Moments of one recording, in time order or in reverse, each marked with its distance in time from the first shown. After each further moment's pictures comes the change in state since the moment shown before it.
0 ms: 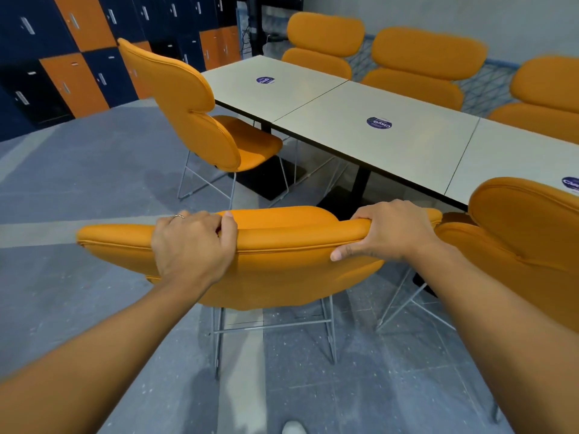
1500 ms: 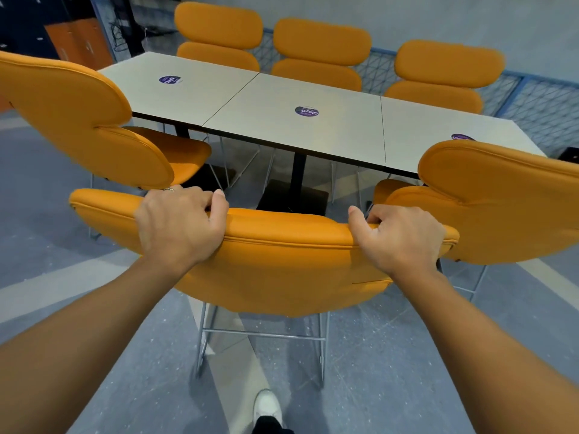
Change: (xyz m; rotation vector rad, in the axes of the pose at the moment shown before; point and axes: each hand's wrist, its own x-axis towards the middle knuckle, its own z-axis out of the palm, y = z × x) left_hand 0.117 -0.080 0.047 -0.295 0.086 0.430; right_hand -0.015 -0.123 0.034 -0.078 0.600 0.618
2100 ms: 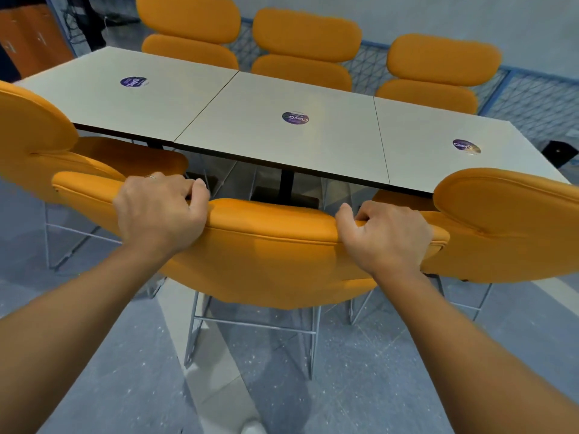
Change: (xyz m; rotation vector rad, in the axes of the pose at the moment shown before) left_hand 0.148 -0.039 0.126 -0.079 -0.012 0.012; right_hand 0.134 -0.030 0.090 -0.046 0.041 0.108
